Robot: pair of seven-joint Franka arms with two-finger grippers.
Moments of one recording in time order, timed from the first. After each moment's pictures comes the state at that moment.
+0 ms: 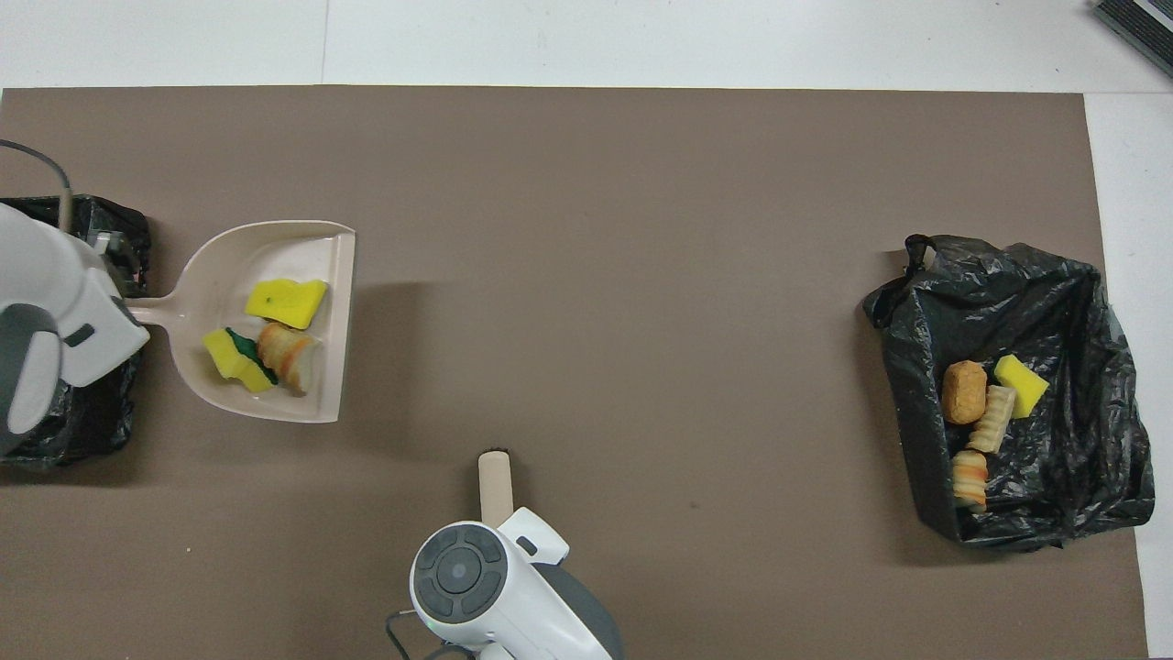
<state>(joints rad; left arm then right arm) 0.17 0.01 -0.02 -1.86 0.22 2.00 1.67 0.88 0.24 0.09 -1.89 0.25 1.92 0.81</state>
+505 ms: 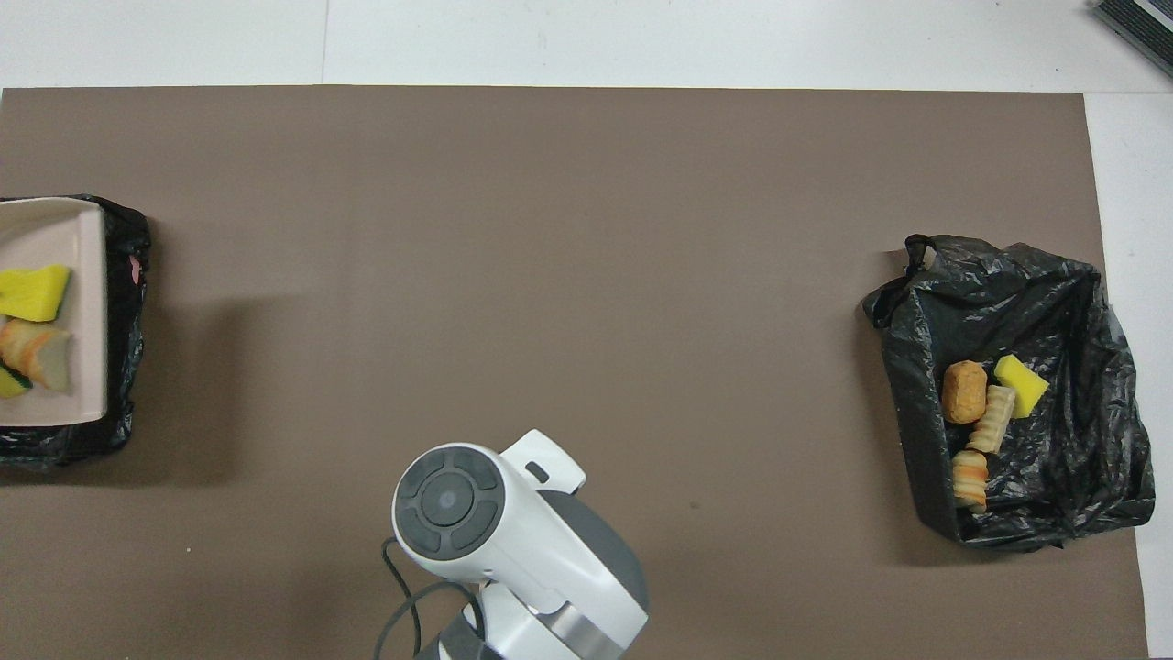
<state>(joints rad) 0.50 0.08 -0.01 -1.77 0.20 2.17 2.04 0.68 0.19 0.08 -1.72 0.06 1.78 0.67</state>
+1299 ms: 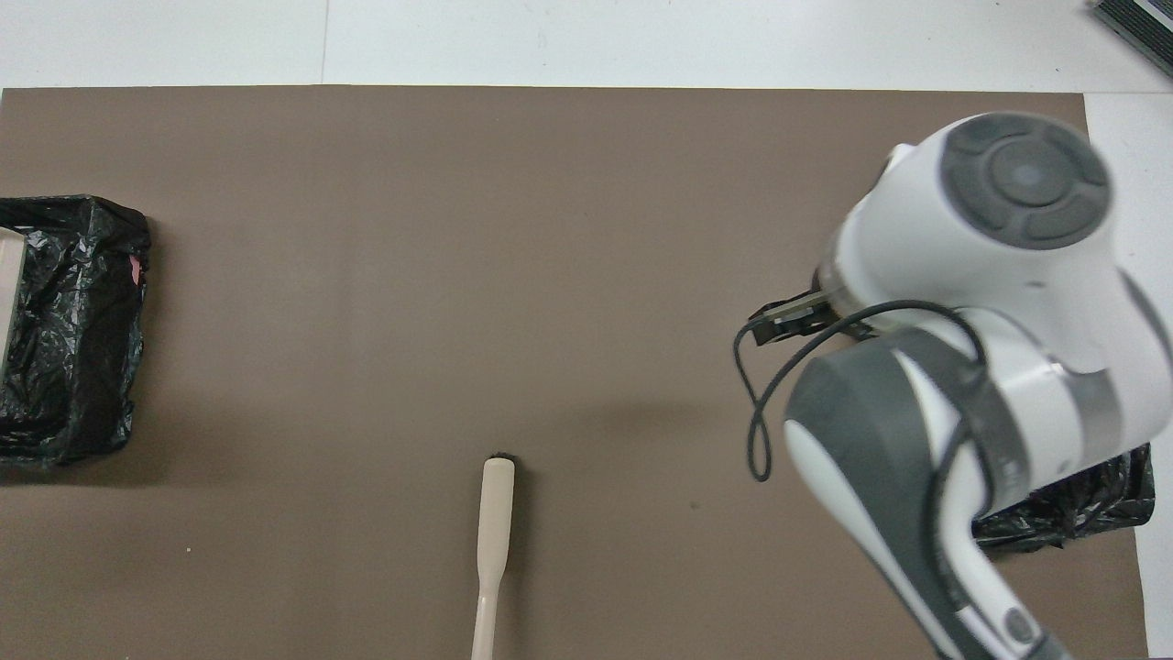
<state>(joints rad) 0.44 0.22 -0.04 -1.72 0.86 2.24 1.69 0.17 0.08 0.06 -1.62 -0.11 1.69 0.05</state>
